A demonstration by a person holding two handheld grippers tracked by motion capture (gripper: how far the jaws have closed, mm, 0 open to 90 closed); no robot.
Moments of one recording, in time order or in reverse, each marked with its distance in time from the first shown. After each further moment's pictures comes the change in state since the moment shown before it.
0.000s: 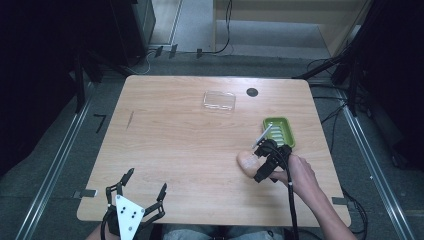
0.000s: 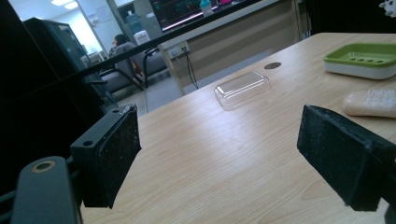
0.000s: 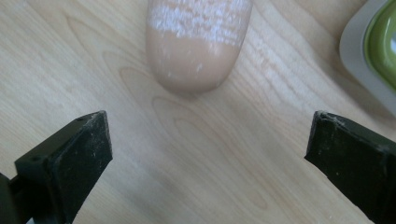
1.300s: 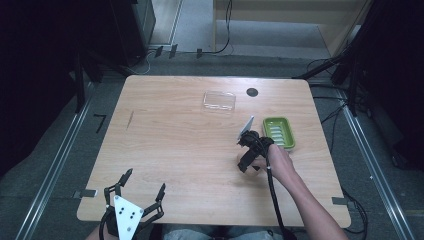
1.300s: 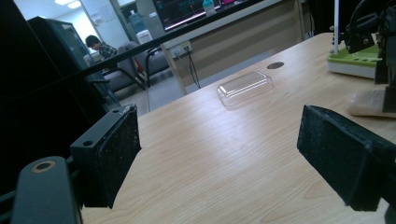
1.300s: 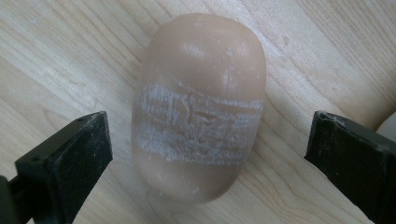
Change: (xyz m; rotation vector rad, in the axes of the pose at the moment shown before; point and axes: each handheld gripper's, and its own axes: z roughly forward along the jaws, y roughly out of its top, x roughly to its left) left arm 0.001 -0.001 -0.001 0.003 0.005 -0.001; right arm -0.005 0.057 0.041 0.048 0.037 0.023
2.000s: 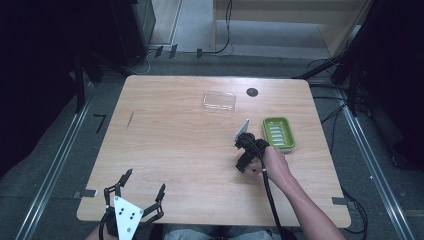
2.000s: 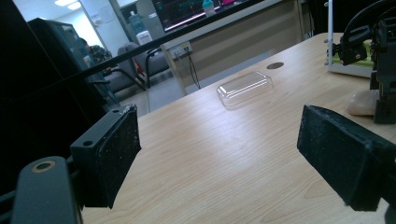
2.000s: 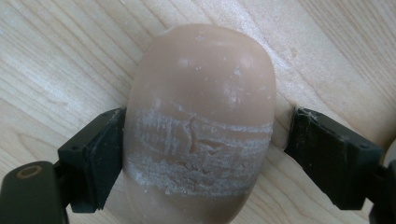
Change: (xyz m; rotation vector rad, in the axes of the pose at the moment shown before) left arm 0.000 0.000 -0.001 -0.004 0.004 0.004; right arm 0.007 0.005 0.012 0.005 -0.055 0.006
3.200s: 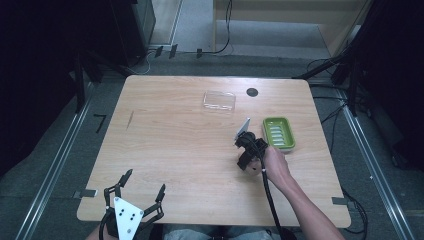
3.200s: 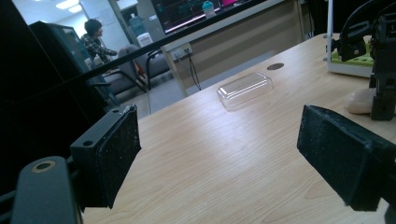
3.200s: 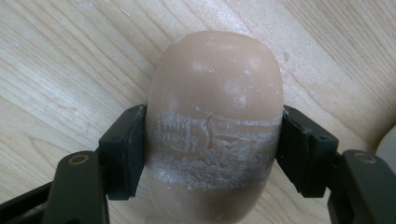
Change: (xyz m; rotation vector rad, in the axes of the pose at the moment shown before) left arm -0.001 0.000 0.000 -0.006 0.001 0.008; right arm 0.001 0.000 -0.006 -0.021 -0.007 0.018
